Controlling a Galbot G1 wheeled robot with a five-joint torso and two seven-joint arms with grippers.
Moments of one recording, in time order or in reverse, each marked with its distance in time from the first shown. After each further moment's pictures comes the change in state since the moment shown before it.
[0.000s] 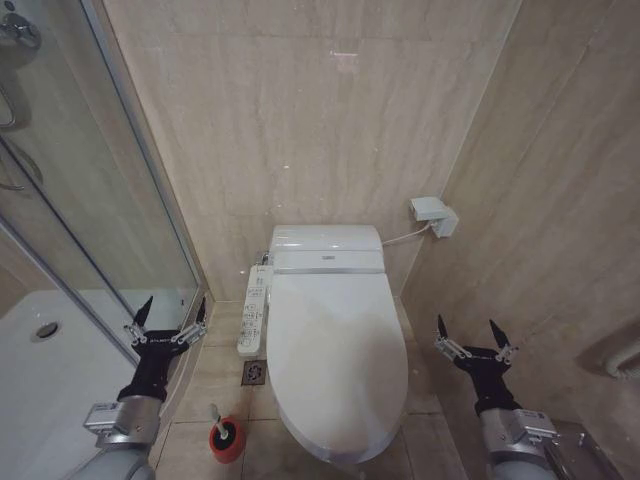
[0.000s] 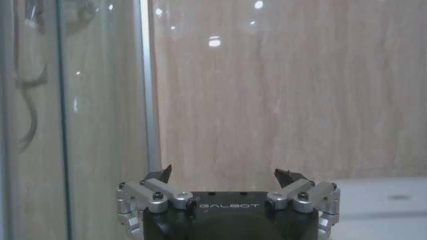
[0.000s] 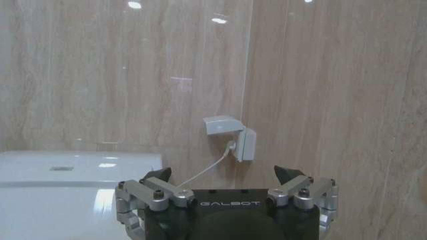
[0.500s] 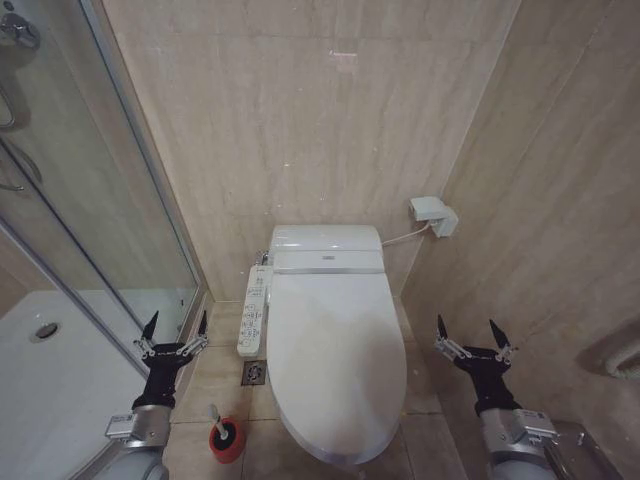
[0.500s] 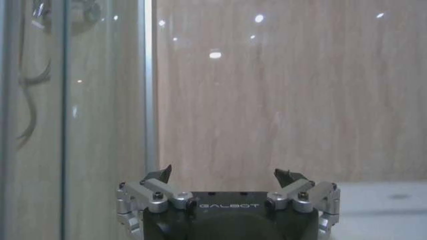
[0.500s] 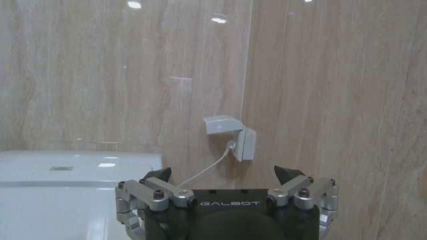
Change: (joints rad) left arm -0.002 -0.014 0.027 0.050 0.016 -0.123 0.016; right arm 0.000 0.000 0.000 0.000 0.000 0.000 0.000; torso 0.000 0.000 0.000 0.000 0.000
